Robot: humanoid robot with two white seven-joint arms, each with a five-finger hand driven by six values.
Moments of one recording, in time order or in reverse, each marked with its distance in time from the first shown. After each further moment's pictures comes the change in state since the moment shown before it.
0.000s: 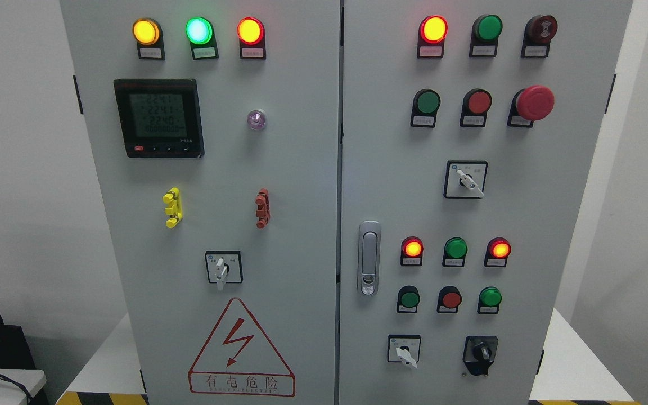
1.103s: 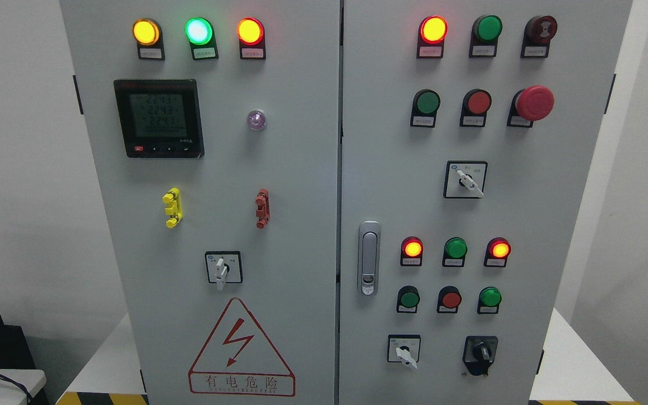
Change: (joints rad) left arm 0.128 -0.042 0.070 -0.158 -0.001 0.002 0.088; right arm 0.000 0.000 0.000 0.000 0.000 0.000 -0.005
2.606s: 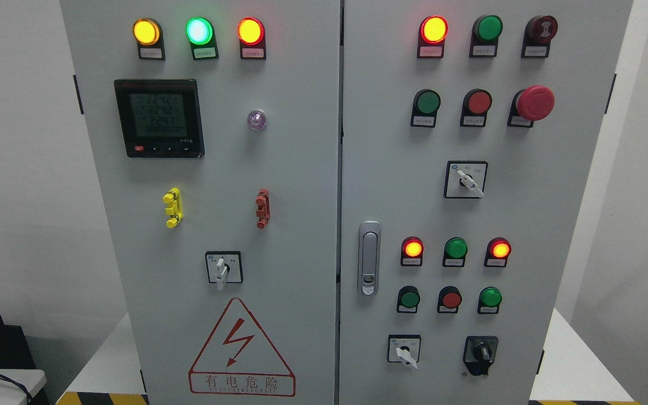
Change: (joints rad) left arm 0.179 0.043 0.447 -0.880 0.008 -0.278 -0.014; right arm 0.000 0.000 0.000 0.000 0.000 0.000 0.005
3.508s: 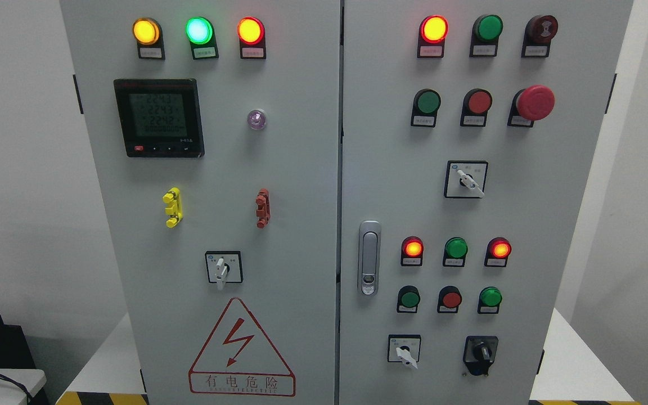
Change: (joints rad) left arm -0.090 0.008 0.010 -0.506 0.015 0.054 -0.063; right arm 0.000 0.000 0.000 0.000 0.000 0.000 0.002
